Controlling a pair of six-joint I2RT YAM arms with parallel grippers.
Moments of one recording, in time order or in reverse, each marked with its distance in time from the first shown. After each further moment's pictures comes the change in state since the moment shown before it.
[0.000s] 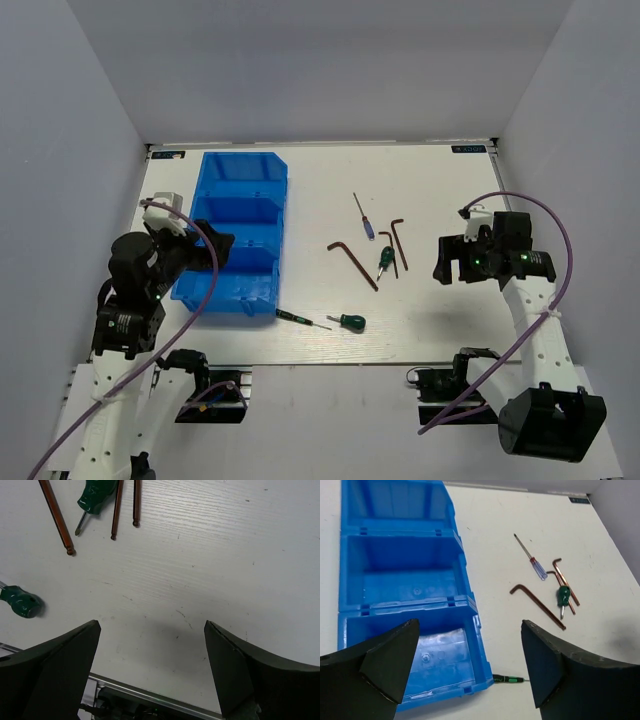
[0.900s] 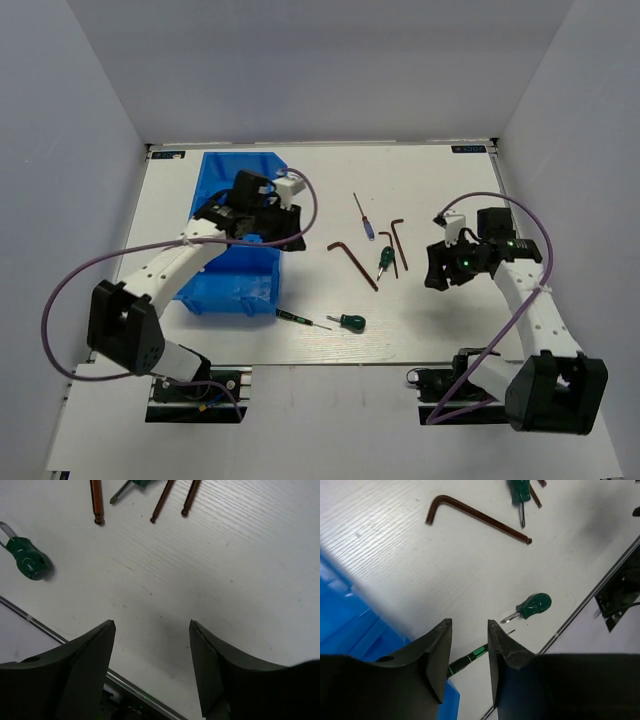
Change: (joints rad) left arm -0.323 0.835 0.233 0.024 0.269 0.140; right arm 0.056 0.116 -0.010 -0.022 -0.140 -0.213
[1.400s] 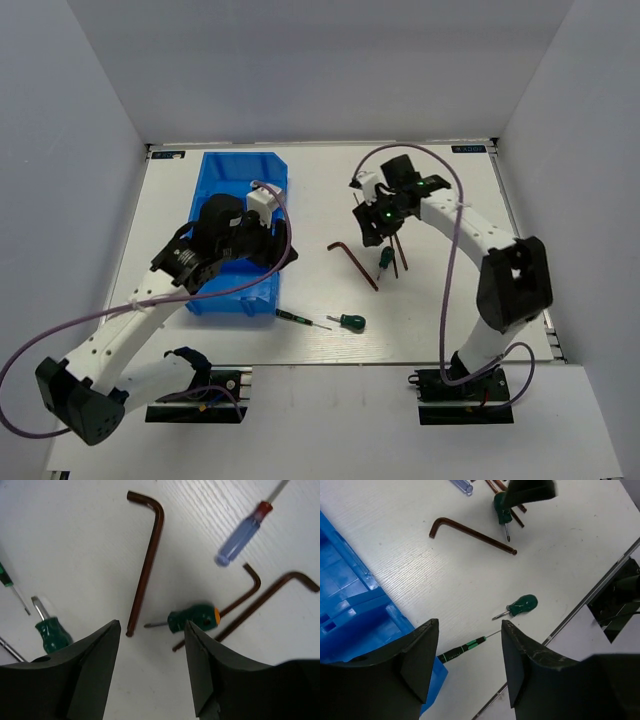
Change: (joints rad) left arm -0.122 -0.351 -0.139 0.014 -0.180 -0.059; right arm 0.445 0.574 0.488 0.128 0.110 0.096
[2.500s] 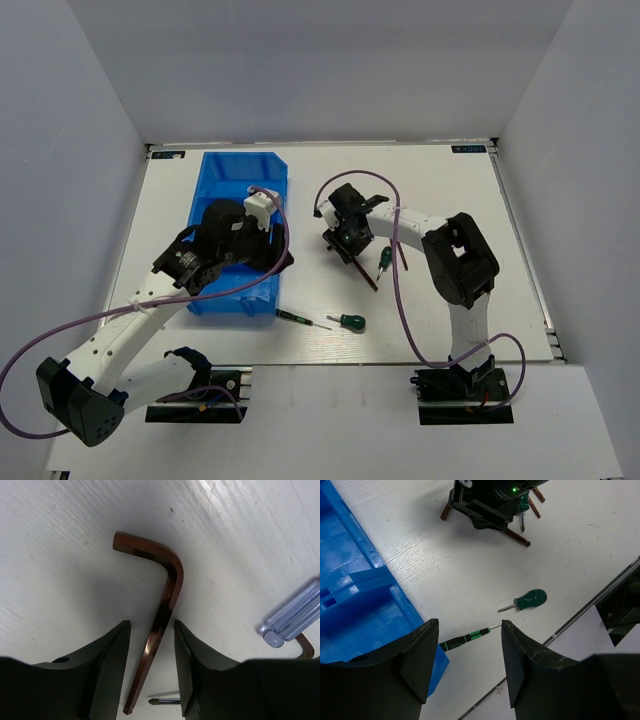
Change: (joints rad) left arm -0.006 -0.039 -0.031 -0.037 -0.070 -0.059; right arm 0.238 0.367 0.085 0.142 0.303 0.090
